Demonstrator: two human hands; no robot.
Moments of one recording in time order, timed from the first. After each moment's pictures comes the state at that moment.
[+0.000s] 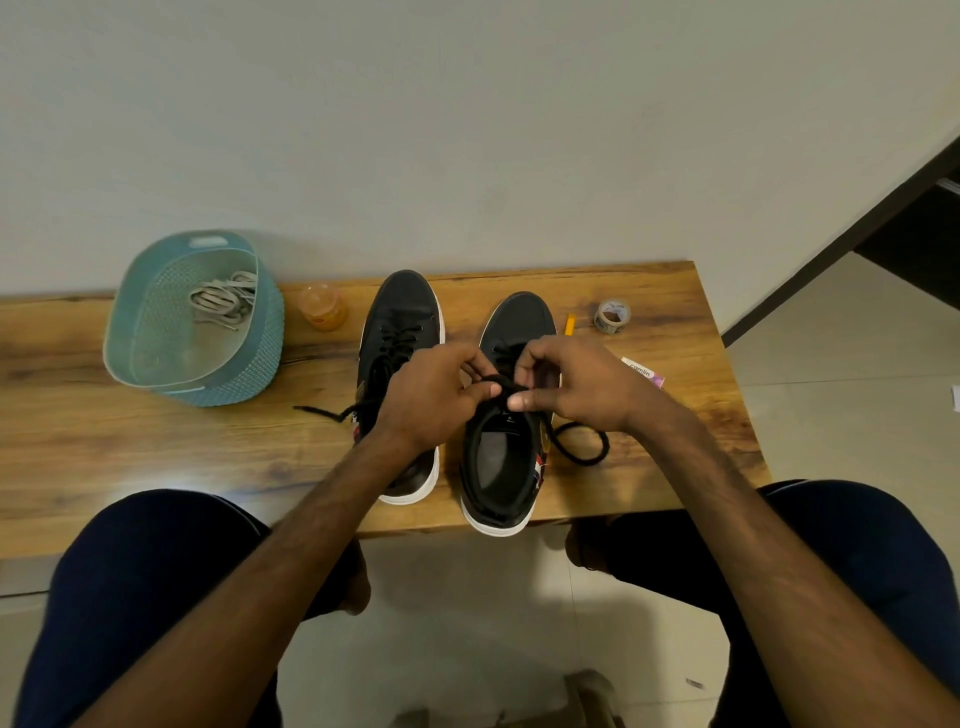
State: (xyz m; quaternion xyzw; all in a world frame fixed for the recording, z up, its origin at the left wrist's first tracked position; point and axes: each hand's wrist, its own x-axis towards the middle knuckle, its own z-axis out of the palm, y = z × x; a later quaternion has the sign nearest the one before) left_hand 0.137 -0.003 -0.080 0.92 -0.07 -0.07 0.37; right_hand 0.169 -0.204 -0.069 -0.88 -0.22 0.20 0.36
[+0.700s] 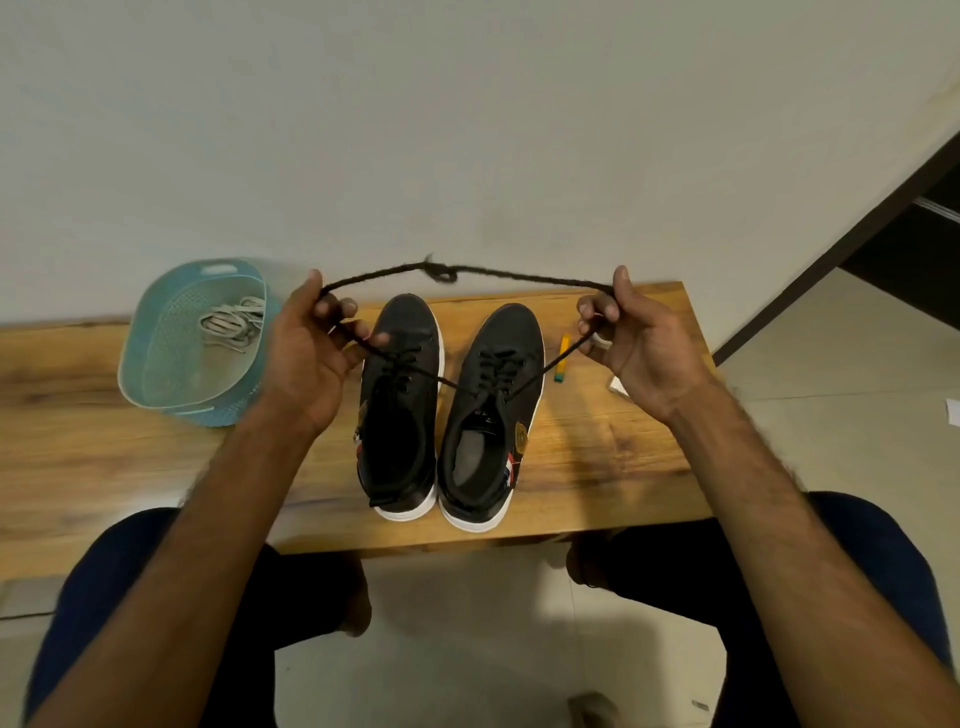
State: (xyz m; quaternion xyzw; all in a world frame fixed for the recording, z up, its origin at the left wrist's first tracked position) left_hand 0.154 0.064 -0.016 0.48 0.20 0.00 0.85; right_hand 0.182 -0.234 -0.033 -0.54 0.04 0.18 0.82
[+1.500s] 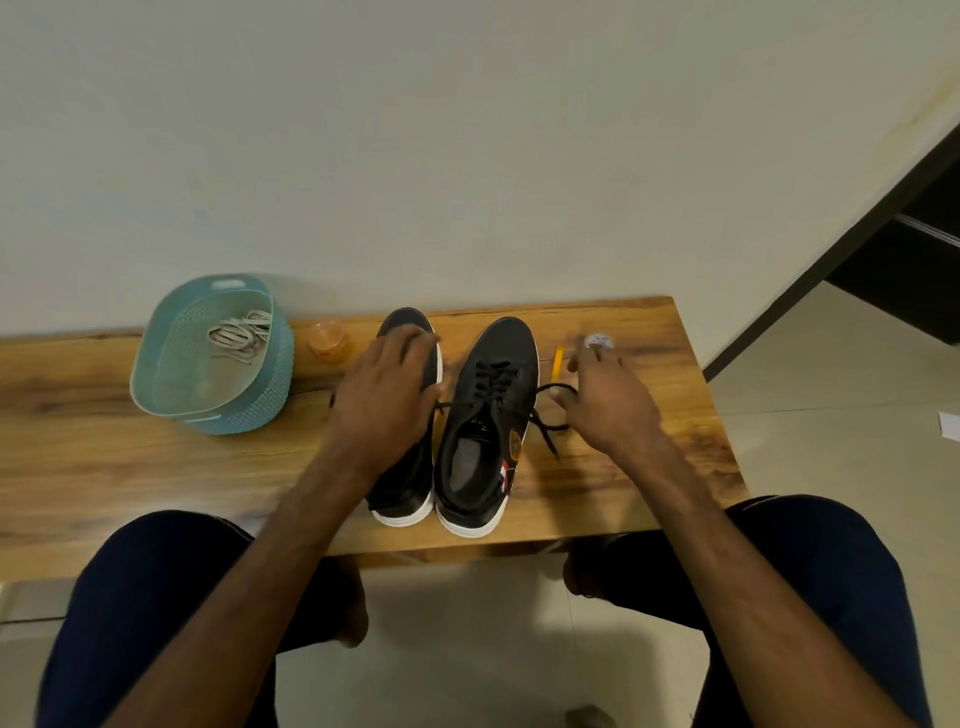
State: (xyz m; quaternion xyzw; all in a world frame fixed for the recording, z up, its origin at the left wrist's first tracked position) left_hand 0.128 0.028 -0.049 0.99 -0.10 0.08 0.11; right_hand 0.159 -0.221 -0.069 -0.98 -0.01 0.11 0.18
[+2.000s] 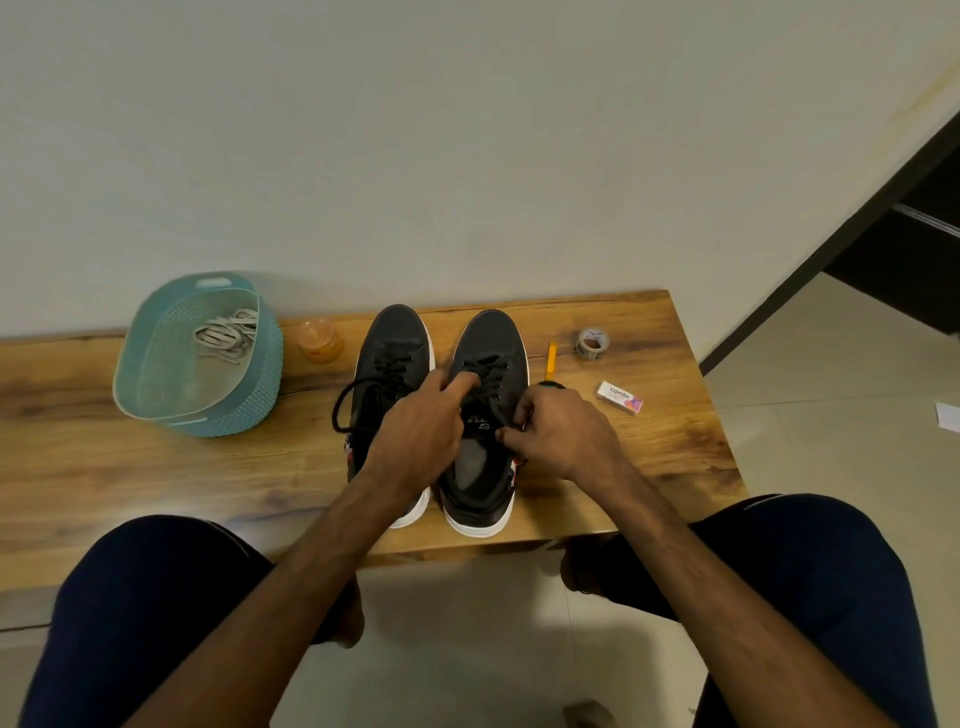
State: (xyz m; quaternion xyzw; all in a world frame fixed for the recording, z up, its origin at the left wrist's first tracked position) left_hand 0.123 -0.010 -0.081 0.98 -0.11 -0.03 0.19; right_hand 0.137 -0.188 -0.072 -0.96 -0.04 0.18 0.22
